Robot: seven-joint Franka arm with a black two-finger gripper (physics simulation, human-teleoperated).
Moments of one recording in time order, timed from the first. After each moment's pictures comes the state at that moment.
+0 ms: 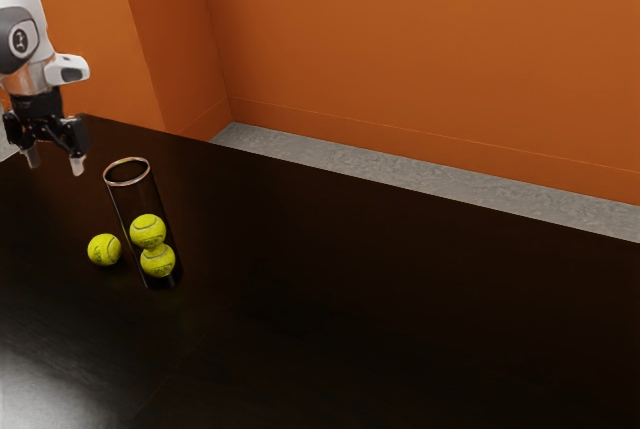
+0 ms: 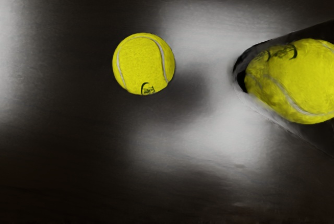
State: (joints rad) arm -0.13 0.04 0.60 -1.82 0.05 1.78 0.26
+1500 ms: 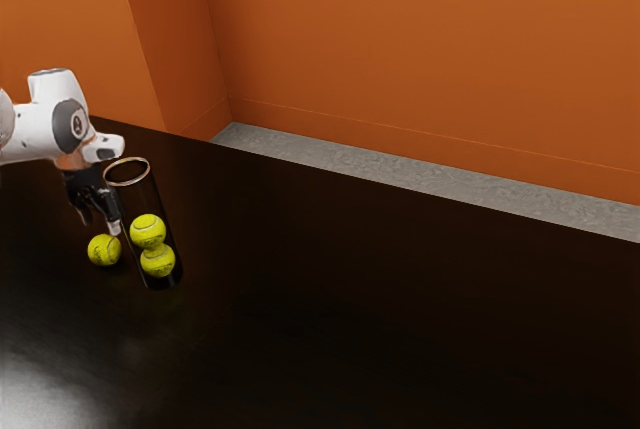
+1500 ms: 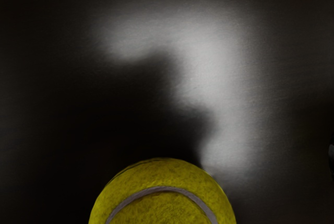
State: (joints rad) arm 0.32 0.50 0.23 -1.68 -0.14 2.04 0.70
